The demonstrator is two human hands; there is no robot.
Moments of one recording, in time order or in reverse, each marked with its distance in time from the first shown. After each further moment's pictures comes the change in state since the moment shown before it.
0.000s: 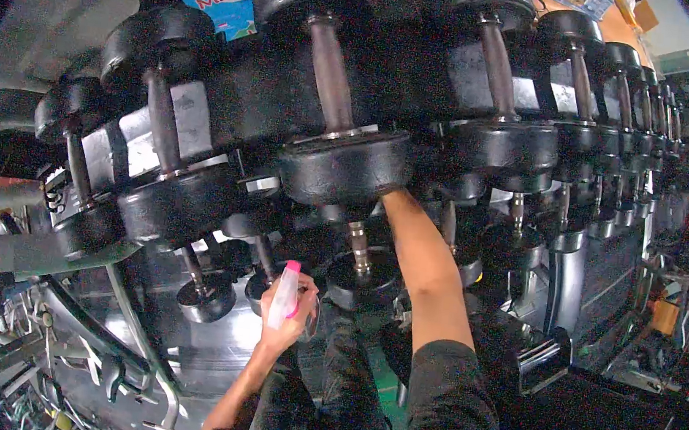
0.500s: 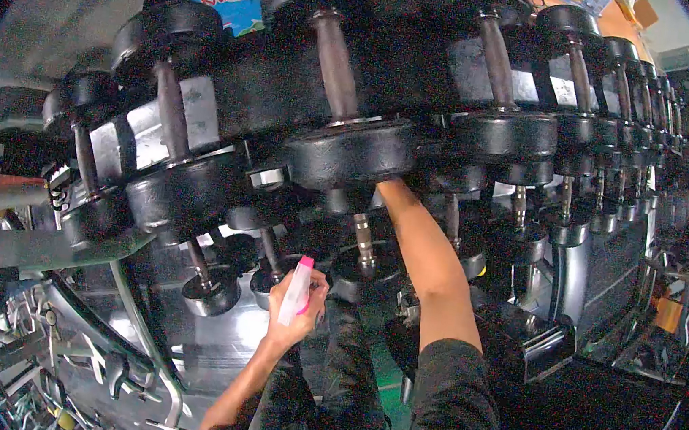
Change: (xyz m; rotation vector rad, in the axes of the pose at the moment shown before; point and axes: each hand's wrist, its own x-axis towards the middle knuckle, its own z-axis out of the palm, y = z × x) left_hand -0.007 0.013 0.002 0.002 -0.031 -0.011; right_hand 0.002 -0.012 -0.002 -0.020 0.046 0.061
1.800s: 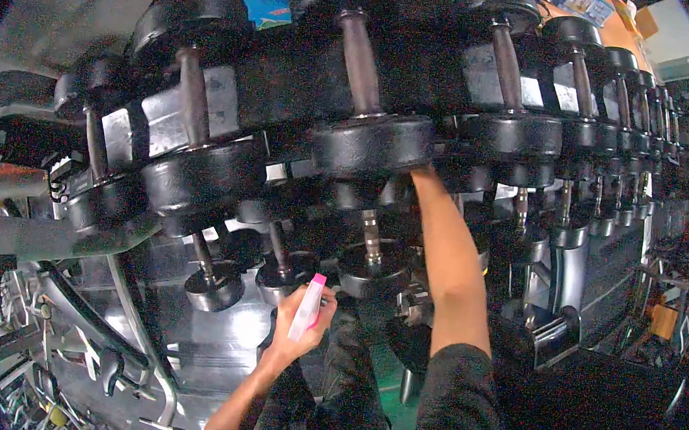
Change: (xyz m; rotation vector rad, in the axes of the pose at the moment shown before) left_hand -0.030 0.002 -0.012 0.067 -0.038 0.043; right_hand 0.011 0.037 -0.018 0.018 0.002 0.195
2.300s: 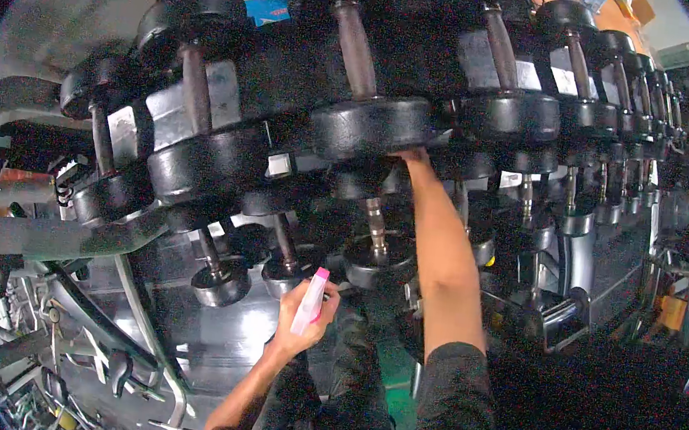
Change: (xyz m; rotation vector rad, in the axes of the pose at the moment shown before) left_hand -0.011 -0.004 -0.005 0.020 -0.044 0.029; right_hand -0.011 -0.021 -0.014 0.158 -0.147 -0.168
